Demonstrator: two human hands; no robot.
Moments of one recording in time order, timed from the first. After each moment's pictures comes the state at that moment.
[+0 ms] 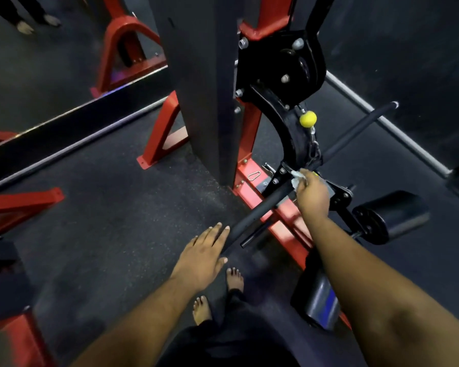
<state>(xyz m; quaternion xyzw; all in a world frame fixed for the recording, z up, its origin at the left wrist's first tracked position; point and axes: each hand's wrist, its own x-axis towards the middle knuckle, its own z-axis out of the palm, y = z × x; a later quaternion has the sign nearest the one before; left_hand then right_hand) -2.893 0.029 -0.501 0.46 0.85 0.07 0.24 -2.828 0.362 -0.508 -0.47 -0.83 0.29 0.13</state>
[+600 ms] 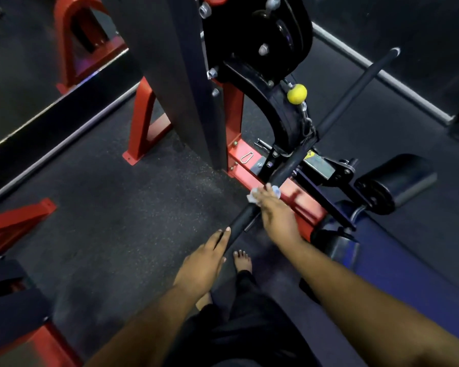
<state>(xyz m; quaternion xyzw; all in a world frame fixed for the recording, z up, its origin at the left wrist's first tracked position) -2.905 0.047 -0.517 0.47 0.82 0.03 0.33 -2.811 0.273 -0.554 -0.29 -0.88 0.38 0.07</state>
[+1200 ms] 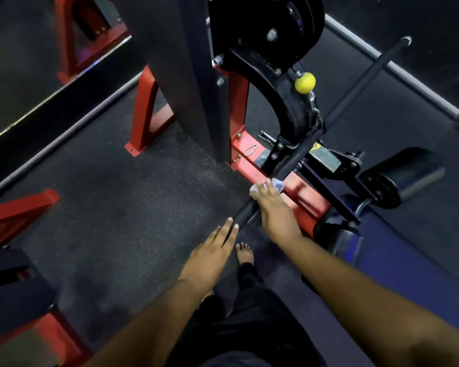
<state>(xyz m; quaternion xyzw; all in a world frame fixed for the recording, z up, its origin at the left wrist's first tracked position) -2.896 0.050 -0.497 0.52 0.79 -0.02 0.31 -2.810 0.263 -0.561 -0.23 -0.93 0.29 0.03</state>
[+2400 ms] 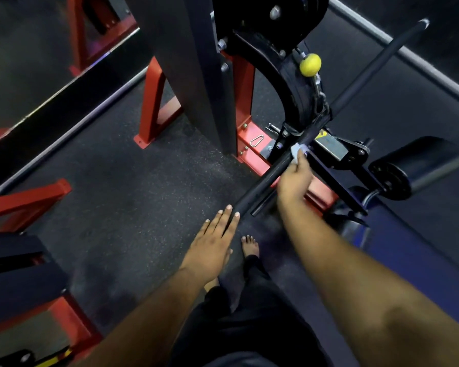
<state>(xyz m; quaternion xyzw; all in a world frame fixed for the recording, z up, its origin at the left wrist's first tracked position) -2.884 0.034 -0.522 0.51 0.81 -0.02 0.29 -2.858 0.298 -0.567 -0.60 -0.57 0.50 0.27</state>
